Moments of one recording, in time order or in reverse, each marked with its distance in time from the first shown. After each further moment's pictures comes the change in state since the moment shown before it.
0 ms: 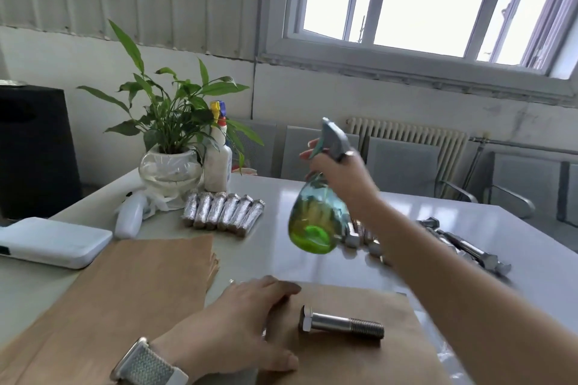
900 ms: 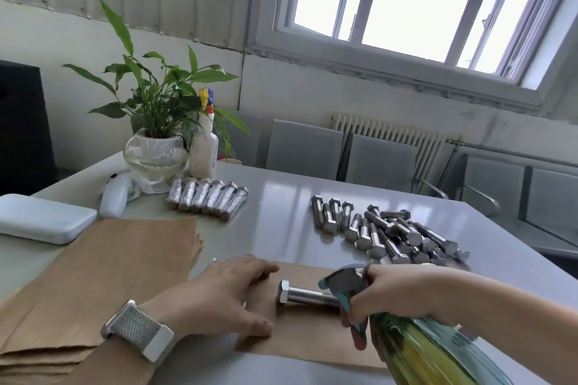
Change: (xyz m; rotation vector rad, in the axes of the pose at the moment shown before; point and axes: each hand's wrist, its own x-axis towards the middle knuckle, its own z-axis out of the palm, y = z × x) left_hand 0.001 -0.006 0.007 0.004 0.020 0.026; right_hand -0.137 -0.020 -0.077 -0.737 -0.837 0.769
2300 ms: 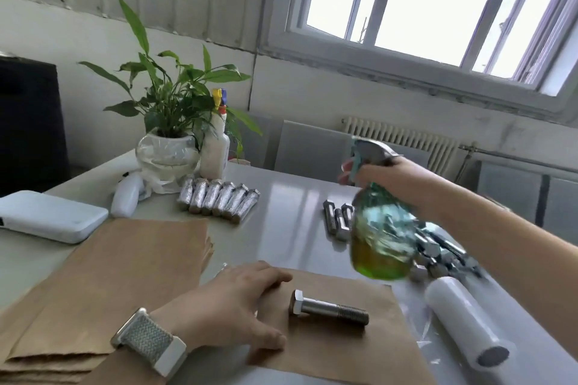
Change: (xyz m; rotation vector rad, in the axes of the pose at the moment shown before) left_hand -0.004 0.006 -0.005 -0.025 -0.026 -0.033; right_hand 0.050 -0.031 -0.098 0.537 0.558 -0.531
